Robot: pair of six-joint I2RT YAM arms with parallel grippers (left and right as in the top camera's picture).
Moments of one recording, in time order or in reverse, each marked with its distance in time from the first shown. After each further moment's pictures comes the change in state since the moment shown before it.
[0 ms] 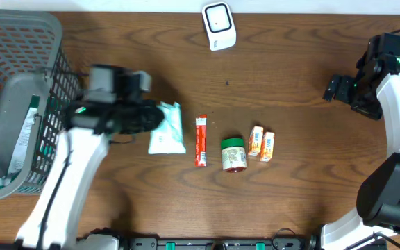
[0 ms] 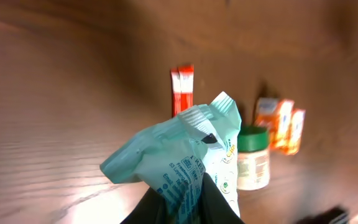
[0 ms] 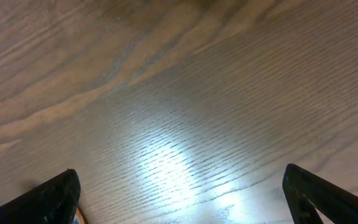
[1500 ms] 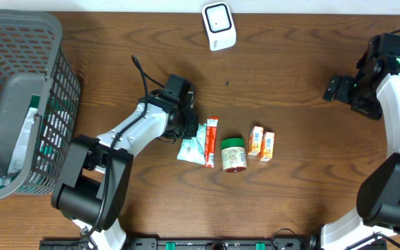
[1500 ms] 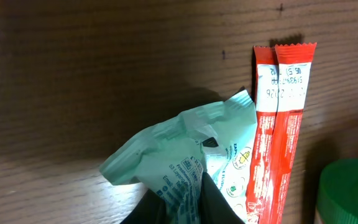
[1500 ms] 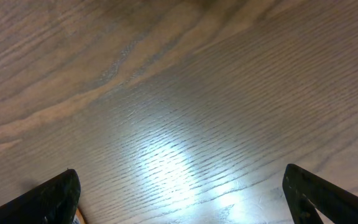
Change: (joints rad) left arm -0.235 0.453 -0.040 0.293 -0.171 -0.037; right arm 0.000 0.000 0.000 0.000 0.000 0.000
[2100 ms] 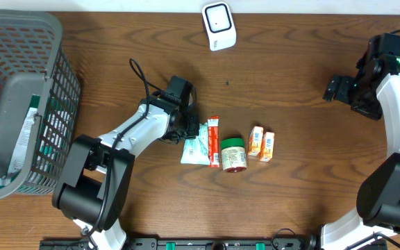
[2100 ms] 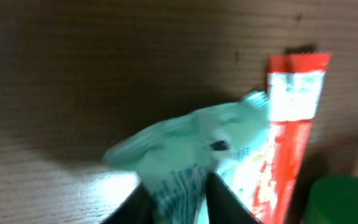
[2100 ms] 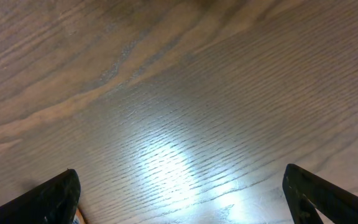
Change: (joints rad) left arm -0.011 0.002 -0.009 0.006 -0.004 -0.143; right arm 0.000 0.000 0.000 0.000 0.000 0.000
